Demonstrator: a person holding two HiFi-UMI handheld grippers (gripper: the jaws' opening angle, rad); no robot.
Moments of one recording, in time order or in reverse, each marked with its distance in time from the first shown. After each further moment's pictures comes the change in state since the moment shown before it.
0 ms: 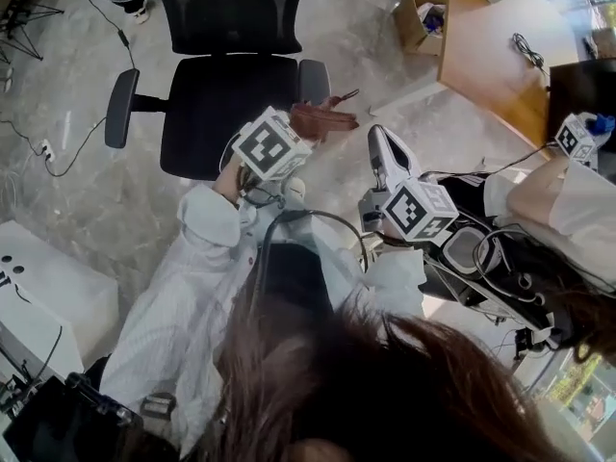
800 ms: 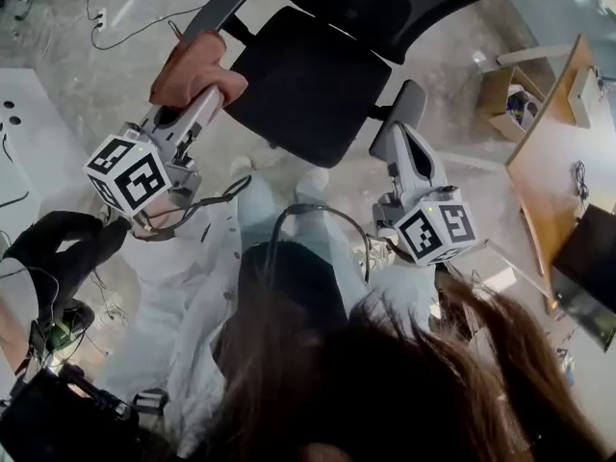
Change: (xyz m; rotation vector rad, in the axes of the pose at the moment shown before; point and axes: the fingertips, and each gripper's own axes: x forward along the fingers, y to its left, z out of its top) left arm -0.381 0.082 -0.222 -0.692 -0.864 0.544; right arm 0.075 0.239 -0.058 -0.265 0.141 0.405
